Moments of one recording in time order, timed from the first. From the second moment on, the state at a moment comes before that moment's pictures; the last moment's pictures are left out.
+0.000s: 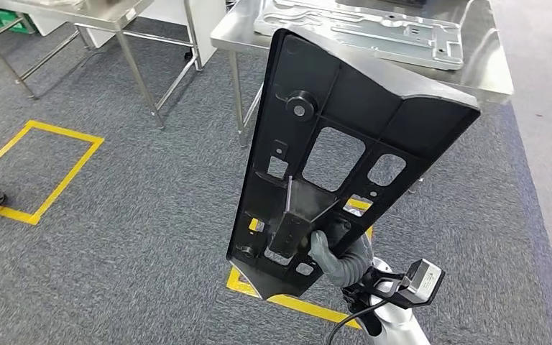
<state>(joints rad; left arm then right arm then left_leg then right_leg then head) -0.08 -0.01 1.40 -0.24 -0.89 0.10 -0.24 -0.12 0.02 0.32 -1.69 -0.08 0.33 -0.70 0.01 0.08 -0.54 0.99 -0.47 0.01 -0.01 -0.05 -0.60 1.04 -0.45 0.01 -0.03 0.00</state>
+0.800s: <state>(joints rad) -0.08 -0.02 1.40 -0.24 -0.89 0.10 -0.24 -0.12 0.03 0.30 -1.69 -0.07 0.35 -0.70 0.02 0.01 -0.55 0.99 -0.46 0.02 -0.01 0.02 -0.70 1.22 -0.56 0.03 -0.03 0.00</state>
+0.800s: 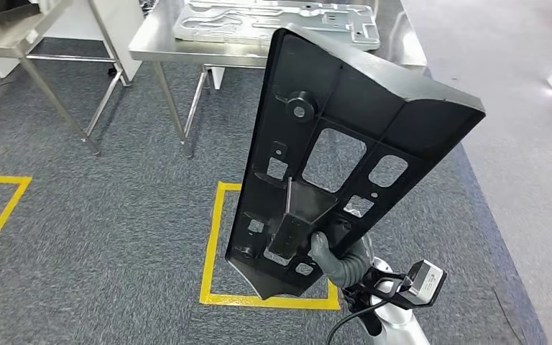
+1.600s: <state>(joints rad) -0.08 -0.01 1.40 -0.24 -0.89 0.07 -0.25 -0.12 0.03 0.30 -1.71 -0.04 0.31 -0.70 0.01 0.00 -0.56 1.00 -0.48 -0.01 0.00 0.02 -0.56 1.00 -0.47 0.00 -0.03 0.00</state>
